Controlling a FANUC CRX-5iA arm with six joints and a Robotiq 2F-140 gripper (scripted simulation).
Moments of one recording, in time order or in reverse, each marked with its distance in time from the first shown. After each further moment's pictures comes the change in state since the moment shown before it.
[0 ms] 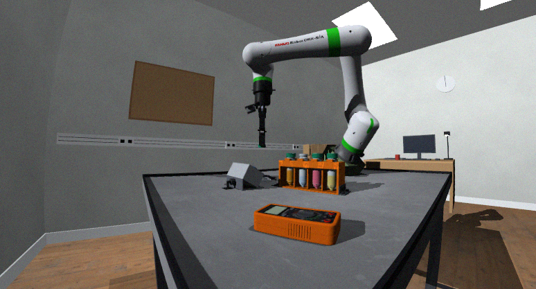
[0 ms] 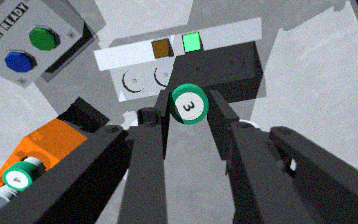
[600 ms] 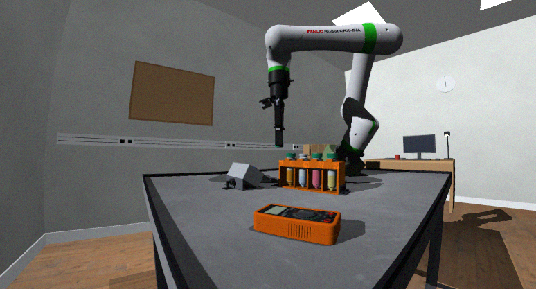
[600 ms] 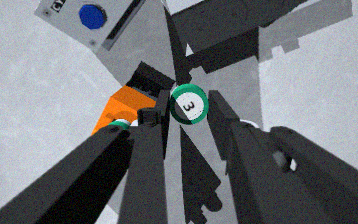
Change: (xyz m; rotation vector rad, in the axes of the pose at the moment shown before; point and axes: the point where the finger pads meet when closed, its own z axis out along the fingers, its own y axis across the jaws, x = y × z) arm -0.073 -0.116 0.002 -0.011 0.001 0.191
